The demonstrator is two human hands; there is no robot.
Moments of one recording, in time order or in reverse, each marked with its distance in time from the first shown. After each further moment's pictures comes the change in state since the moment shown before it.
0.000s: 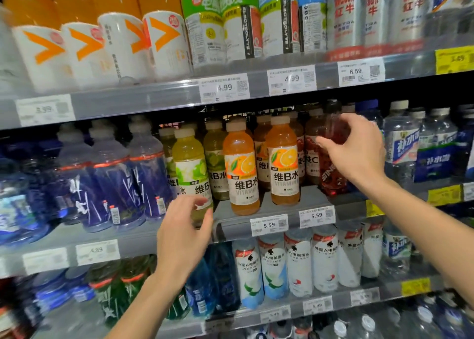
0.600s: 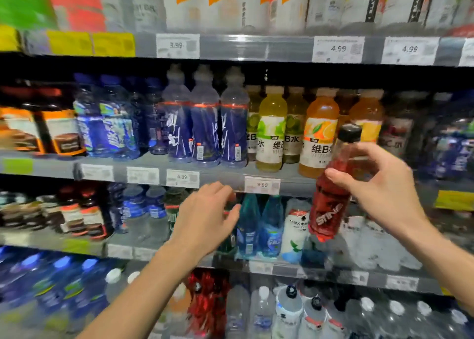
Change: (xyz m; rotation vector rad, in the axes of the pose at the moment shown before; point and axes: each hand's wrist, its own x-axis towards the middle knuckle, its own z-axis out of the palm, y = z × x) left_hand -0.074 -0.056 -0.096 0.330 -0.221 0.078; right_hand -0.146 -0.113 -0.025 0.430 -0.357 -0.182
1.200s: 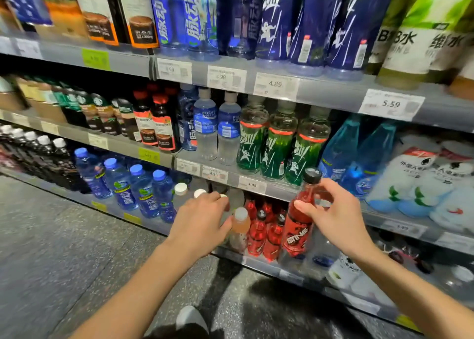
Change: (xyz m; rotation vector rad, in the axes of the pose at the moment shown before) left_hand -0.185 -0.135 0.041 0.153 -0.437 -0.309; right_hand -0.154 0.026 0.236 0.229 -0.496 0.233
